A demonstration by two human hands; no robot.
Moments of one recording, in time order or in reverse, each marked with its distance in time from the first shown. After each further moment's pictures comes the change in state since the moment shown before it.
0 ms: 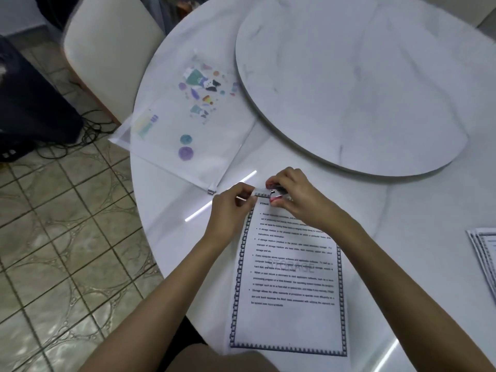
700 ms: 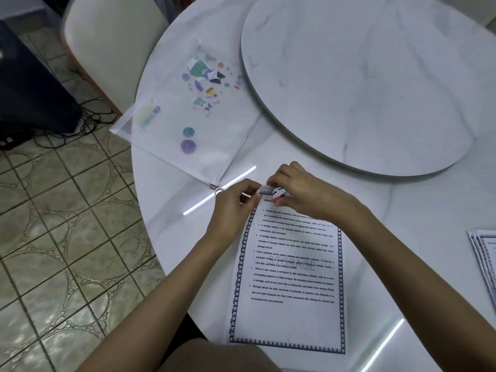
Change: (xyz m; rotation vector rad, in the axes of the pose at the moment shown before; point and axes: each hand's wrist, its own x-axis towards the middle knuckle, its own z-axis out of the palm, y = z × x) left_hand -0.008 0.007 -0.002 -0.020 -0.029 0.078; right_hand 0.010 -0.015 -0.019 -0.324 -0.228 -0.058
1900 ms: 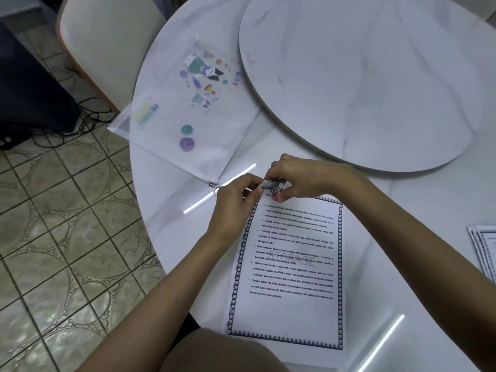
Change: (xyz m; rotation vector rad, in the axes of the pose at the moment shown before) left_hand 0.000 0.007 0.001 0.047 0.008 0.073; right_hand 0.021 0.002 -0.027 0.021 -0.302 -0.024
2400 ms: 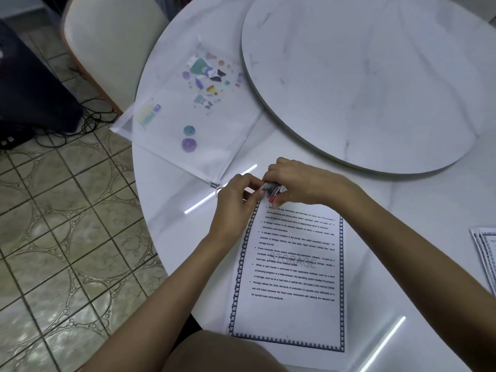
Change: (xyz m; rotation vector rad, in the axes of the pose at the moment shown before) left_hand 0.001 -0.007 0.002 0.001 0.054 -0.010; right_hand 0.006 -0.006 0.011 -0.107 0.098 -0.034
